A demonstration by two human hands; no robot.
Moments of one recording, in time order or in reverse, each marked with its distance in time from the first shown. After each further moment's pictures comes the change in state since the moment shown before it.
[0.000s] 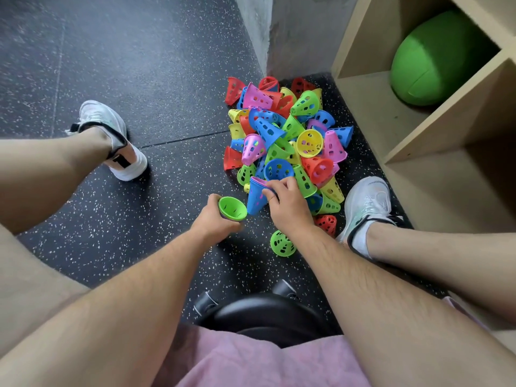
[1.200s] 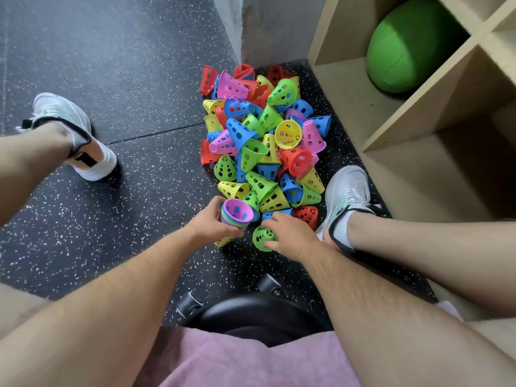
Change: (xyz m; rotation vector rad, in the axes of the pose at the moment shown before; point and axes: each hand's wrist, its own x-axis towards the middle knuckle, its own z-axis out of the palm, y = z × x) left_hand -0.002 0.012 0.018 -0.144 -0.303 0.070; right_hand -0.049 0.053 -0.019 -0.544 -0.542 -0.097
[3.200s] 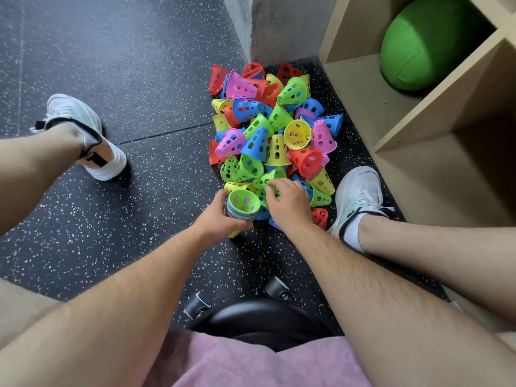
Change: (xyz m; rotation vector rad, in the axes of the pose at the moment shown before) left_hand 0.010 0.006 0.003 -0.068 0.119 0.061; right_hand 0.046 -0.027 -0.035 0.485 0.544 0.269
